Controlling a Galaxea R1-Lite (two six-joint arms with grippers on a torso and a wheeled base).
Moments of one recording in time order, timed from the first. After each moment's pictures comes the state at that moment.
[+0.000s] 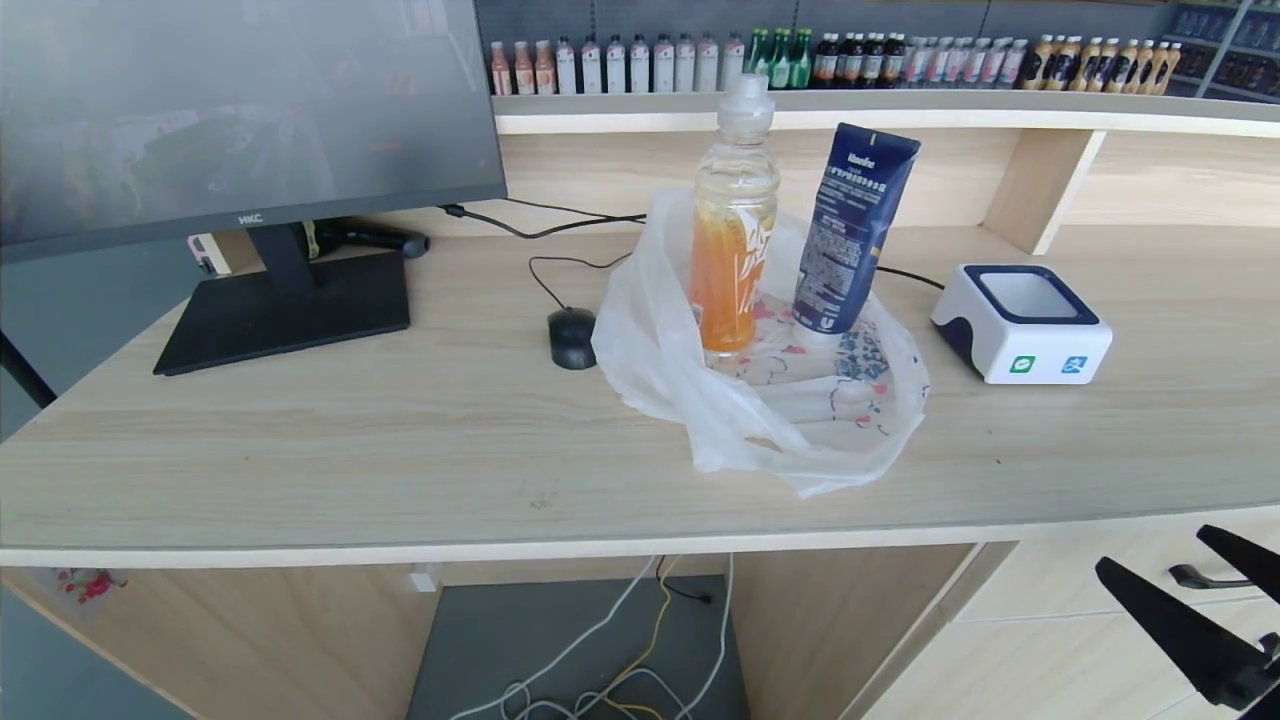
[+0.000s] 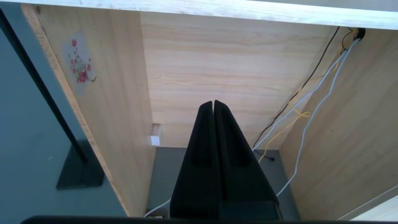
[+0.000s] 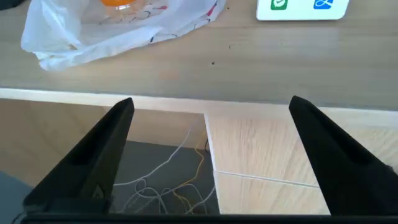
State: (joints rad) left arm 0.00 0.00 0.00 0.00 0.00 0.01; right arm 0.35 0.89 -0.02 -0.85 -0.09 0.08
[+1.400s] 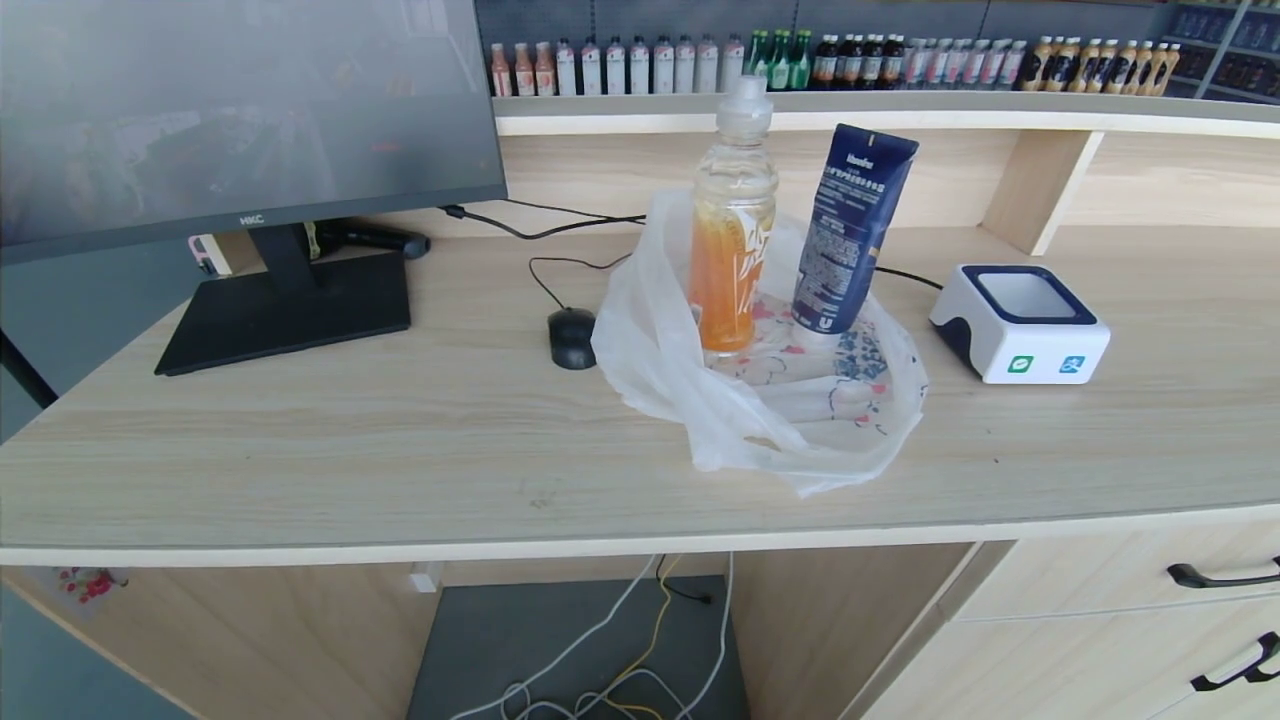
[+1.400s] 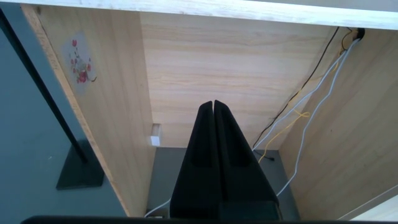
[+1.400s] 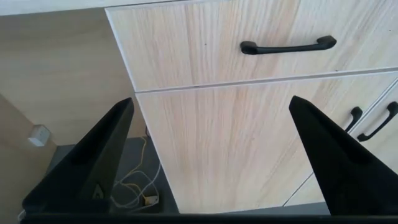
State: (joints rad) left arm 0.00 0.00 0.00 0.00 0.00 0.01; right arm 0.00 0.02 0.00 0.00 -0.07 0.03
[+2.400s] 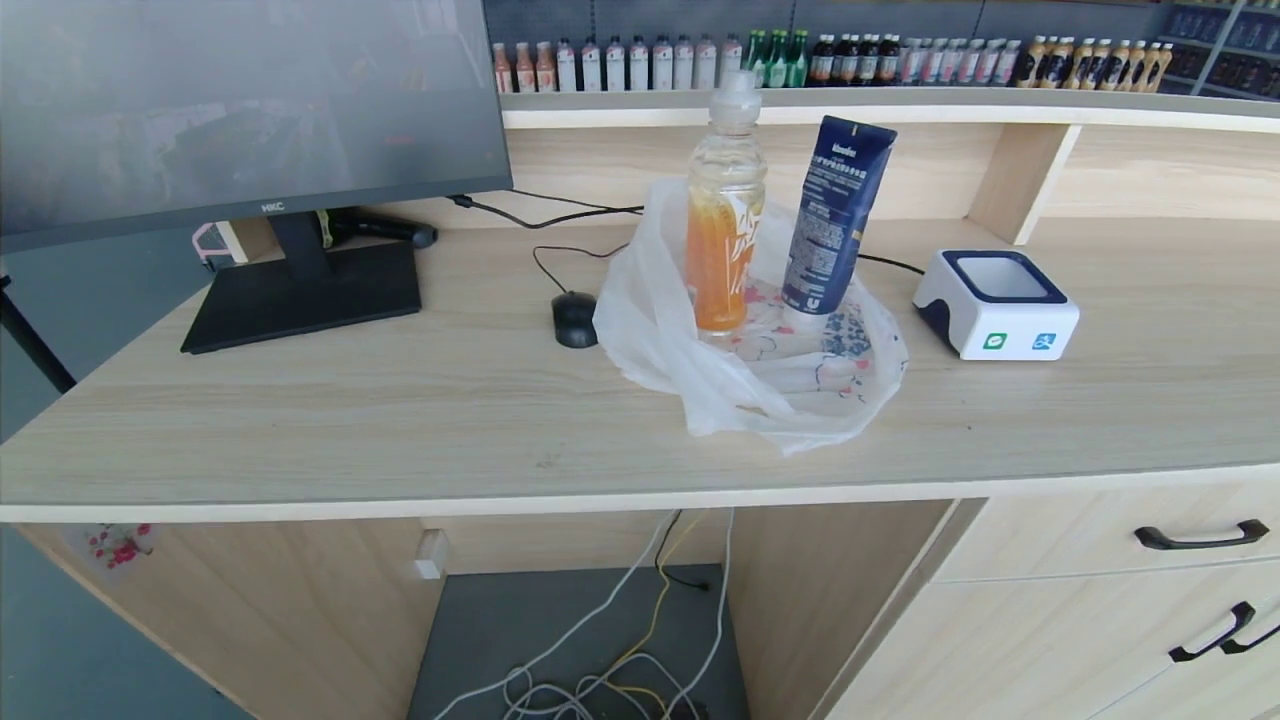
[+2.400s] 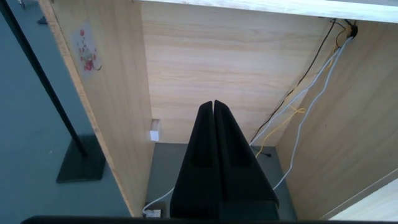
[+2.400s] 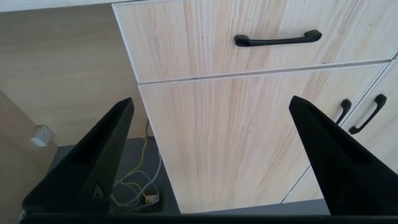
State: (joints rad) left arm 0.00 0.00 0.00 0.00 0.00 -0.01; right arm 0.00 0.00 0.00 0.00 -0.07 0.03
